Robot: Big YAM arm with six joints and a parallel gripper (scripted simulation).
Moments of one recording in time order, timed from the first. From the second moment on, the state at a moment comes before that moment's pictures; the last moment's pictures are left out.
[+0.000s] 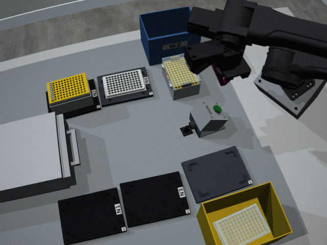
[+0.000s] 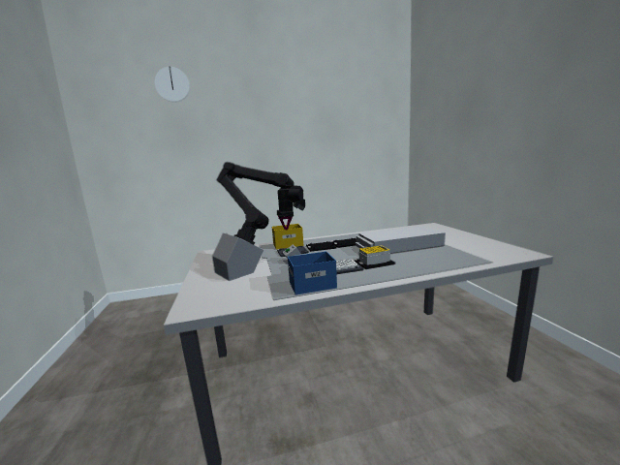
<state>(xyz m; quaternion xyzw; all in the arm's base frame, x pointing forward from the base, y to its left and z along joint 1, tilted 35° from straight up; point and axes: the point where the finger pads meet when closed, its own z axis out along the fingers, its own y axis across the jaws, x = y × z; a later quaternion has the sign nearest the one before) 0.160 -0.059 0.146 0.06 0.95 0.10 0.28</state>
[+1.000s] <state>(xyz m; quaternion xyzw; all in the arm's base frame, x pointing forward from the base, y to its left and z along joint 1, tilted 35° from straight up) 0.190 -0.049 0.104 0.03 0.95 0.09 0.29</state>
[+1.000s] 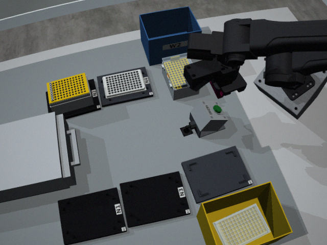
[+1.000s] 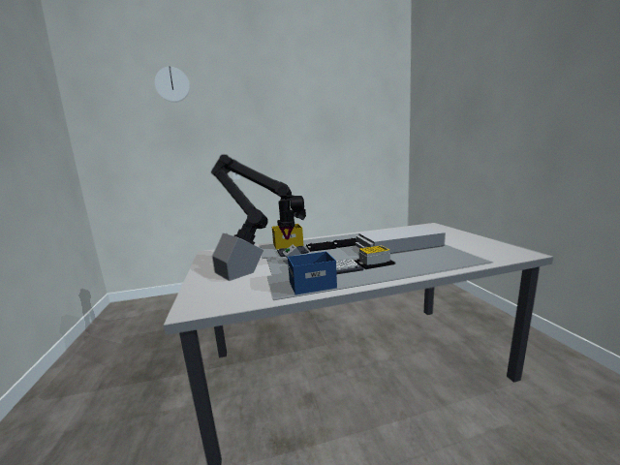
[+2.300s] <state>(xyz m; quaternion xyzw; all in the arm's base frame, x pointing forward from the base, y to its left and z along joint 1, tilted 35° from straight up) 0.215 -0.043 0.069 0.05 0.95 0.10 0.29</state>
